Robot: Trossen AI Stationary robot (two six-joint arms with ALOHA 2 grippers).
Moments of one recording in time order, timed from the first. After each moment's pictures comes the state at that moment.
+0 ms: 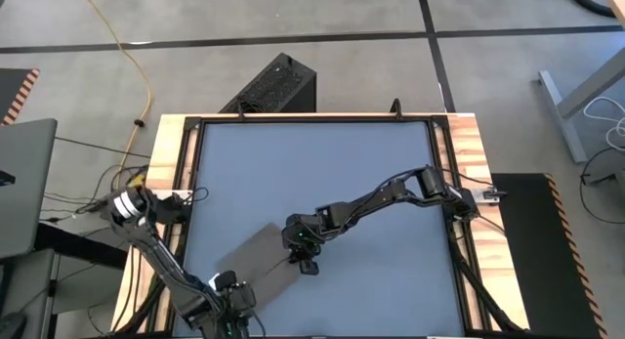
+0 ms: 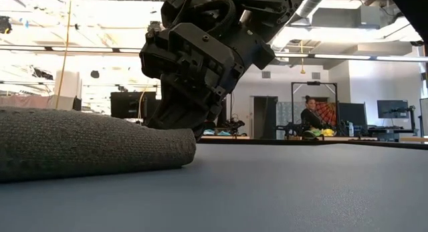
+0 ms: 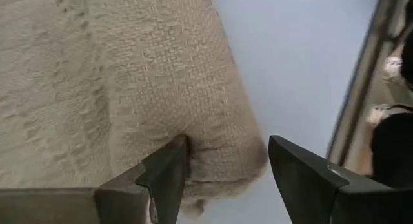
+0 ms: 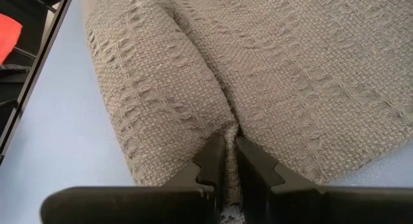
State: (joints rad) left arm -0.96 1.85 1.20 -0.60 -0.33 -1.29; right arm 0.18 2.24 1.48 -0.14 -0.26 0.16
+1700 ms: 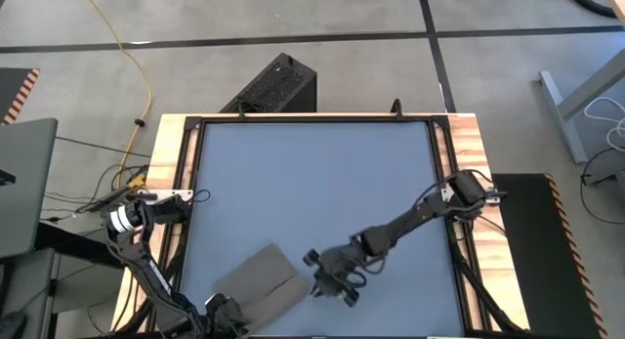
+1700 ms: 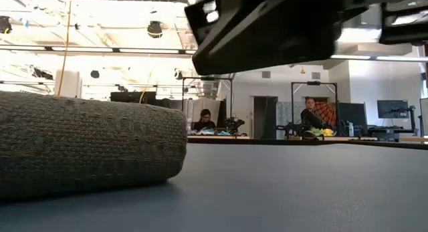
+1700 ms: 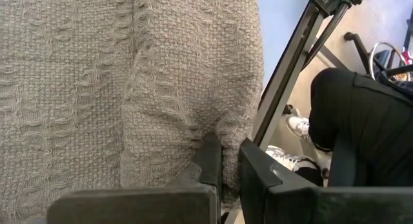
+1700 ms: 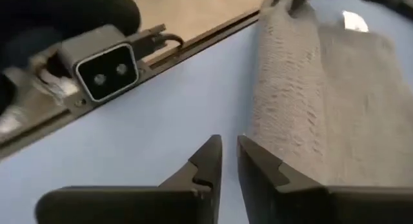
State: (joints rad) left arm -1.13 1.93 1.18 -0.43 -0.52 -1.72; right arm 0.42 1.95 1.19 0.16 -0.22 -0.36
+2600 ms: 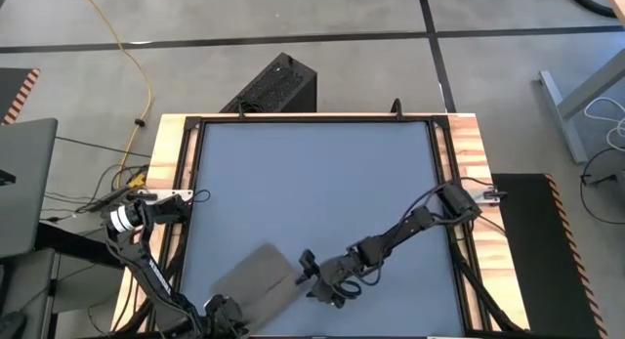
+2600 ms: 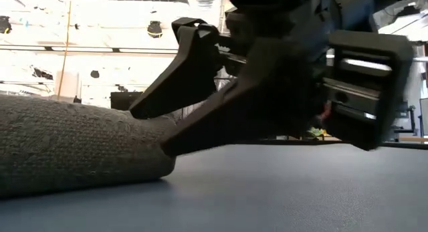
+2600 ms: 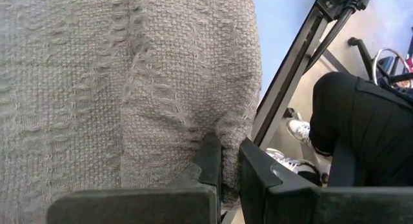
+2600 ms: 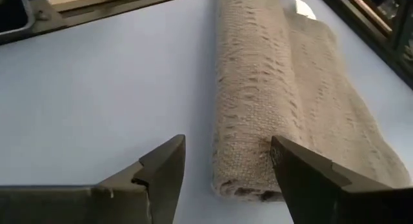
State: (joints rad) left arm -1.13 1.93 1.19 -0.36 -0.53 -1.72; right arm 0.45 2.08 1.20 0.34 0.05 -0.51
